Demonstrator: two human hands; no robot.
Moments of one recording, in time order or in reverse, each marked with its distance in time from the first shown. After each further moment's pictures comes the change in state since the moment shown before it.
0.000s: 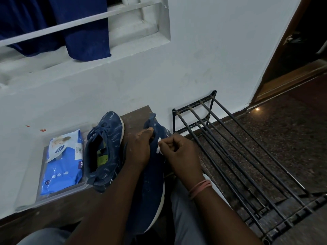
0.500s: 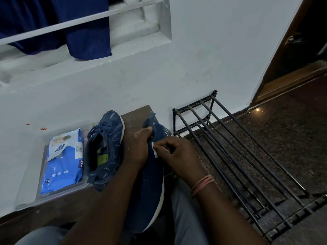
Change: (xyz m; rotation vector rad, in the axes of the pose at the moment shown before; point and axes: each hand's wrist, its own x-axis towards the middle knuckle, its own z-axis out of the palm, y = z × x) left_hand 0.001 0.003 -0.003 -0.080 0.020 -0.037; right_hand 0.007 0.006 -0.003 -0.098 -0.207 -0.160
